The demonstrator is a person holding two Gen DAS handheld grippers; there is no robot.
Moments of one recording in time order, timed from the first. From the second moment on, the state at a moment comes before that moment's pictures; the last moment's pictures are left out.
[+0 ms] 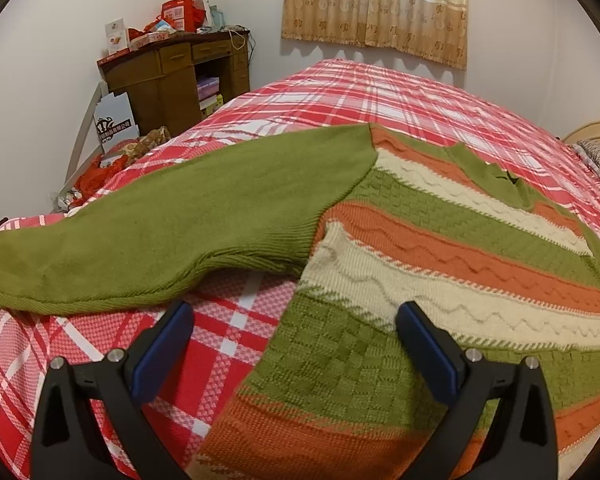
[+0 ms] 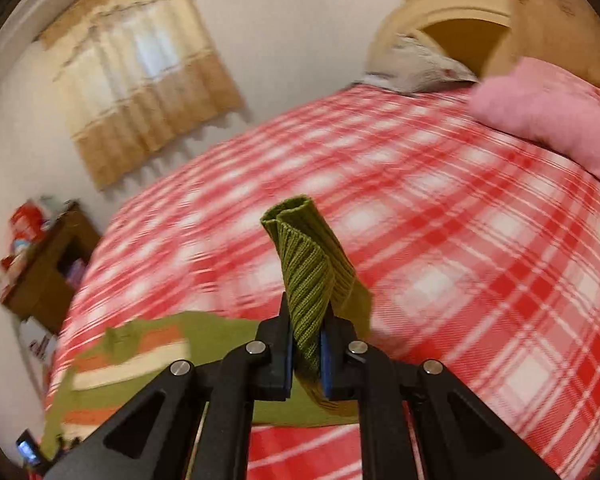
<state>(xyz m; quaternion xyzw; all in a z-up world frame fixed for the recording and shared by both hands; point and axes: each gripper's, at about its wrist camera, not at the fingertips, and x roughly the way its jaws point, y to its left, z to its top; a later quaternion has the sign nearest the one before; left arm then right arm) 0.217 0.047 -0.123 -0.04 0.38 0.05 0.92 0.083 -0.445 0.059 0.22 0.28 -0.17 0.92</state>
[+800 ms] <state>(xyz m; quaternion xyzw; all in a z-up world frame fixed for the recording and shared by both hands) 0.208 0.062 -0.123 -0.08 0.36 0.02 0.93 0.256 -0.152 -0.025 0.23 0.37 0.09 0.90</state>
